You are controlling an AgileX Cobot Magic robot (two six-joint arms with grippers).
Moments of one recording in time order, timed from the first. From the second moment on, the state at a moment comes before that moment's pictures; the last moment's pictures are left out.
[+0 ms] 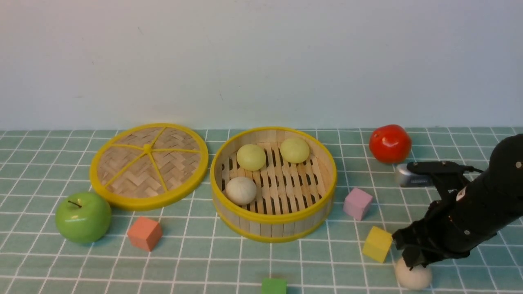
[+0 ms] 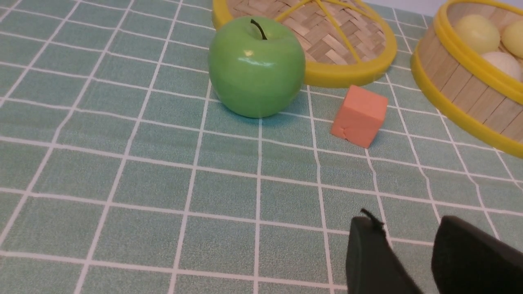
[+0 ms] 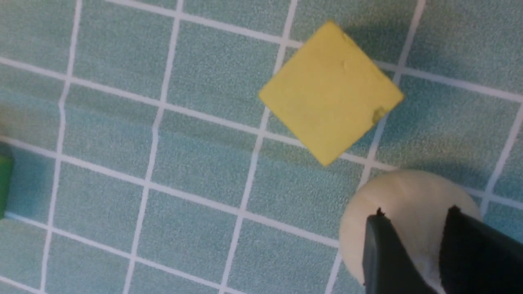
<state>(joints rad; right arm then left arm) 0.19 1.65 -0.90 0.34 0.64 -0.17 -0.16 -0.01 0.03 0.11 0.39 -0.38</state>
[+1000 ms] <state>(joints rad) 0.25 1.70 -1.46 0.49 0.83 -0.23 -0.16 -0.01 0.03 0.11 0.39 -0.38</state>
